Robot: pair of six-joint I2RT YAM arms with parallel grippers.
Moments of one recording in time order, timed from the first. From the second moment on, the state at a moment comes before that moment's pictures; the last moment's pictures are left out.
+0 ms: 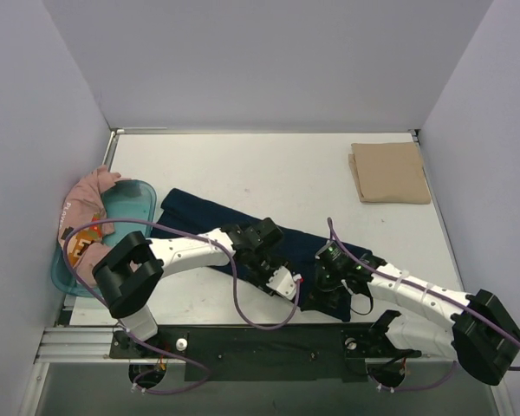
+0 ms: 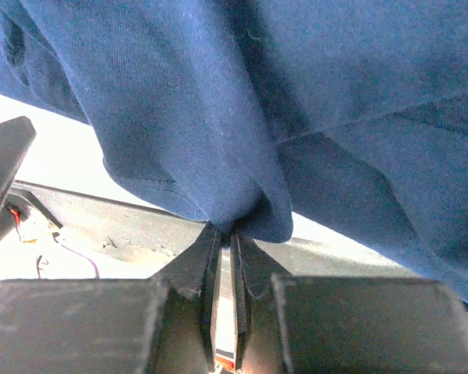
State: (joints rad) left arm -0.99 1.69 1.08 -0.57 0.44 1.16; right arm 0.76 1.10 0.44 -0.54 -0.24 1.12
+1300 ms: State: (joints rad) left arm -1.05 1.77 1.12 -0.58 0.30 1.16; right arm 0.77 1.06 0.45 -0.65 -0.23 1.10
